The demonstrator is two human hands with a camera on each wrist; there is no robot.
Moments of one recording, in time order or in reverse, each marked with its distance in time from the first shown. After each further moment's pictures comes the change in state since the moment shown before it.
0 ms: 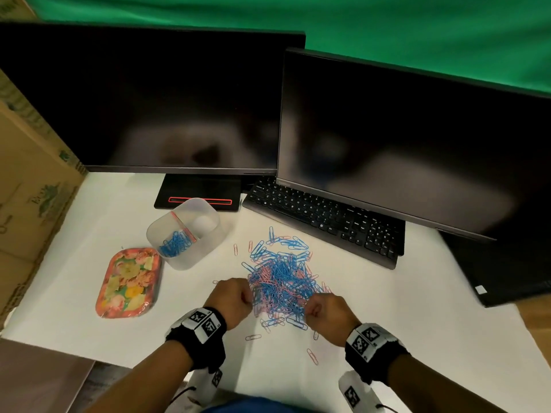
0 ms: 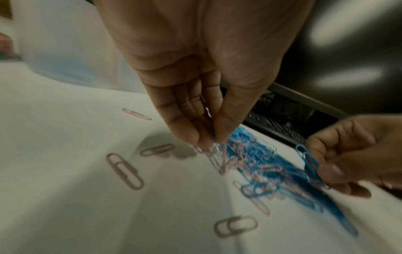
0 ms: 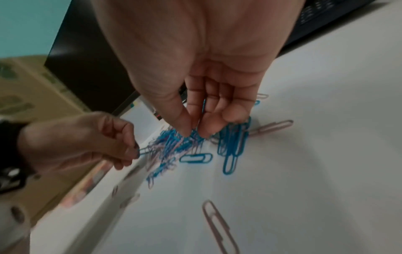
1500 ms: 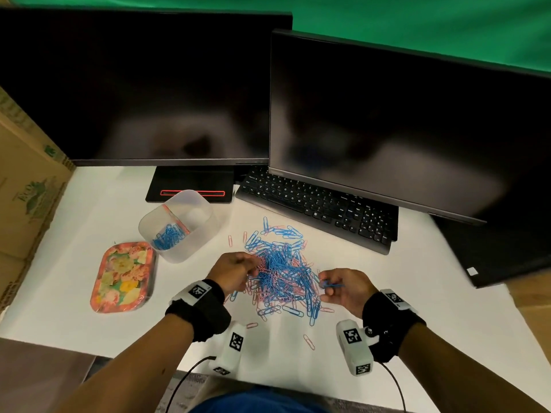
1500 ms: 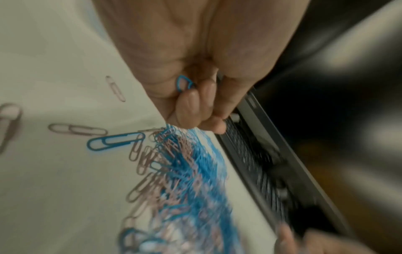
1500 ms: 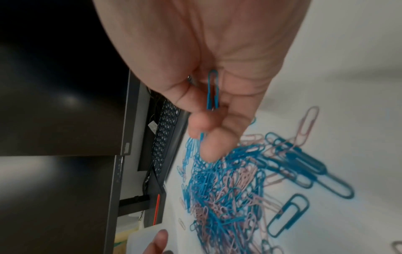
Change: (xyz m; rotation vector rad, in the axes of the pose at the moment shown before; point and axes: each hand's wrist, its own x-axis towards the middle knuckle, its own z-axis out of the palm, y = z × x) left_hand 0.015 0.025 -0.014 -0.747 -0.047 -0.158; right_hand 0.001 -0.009 -0.046 1.068 0.131 0.580
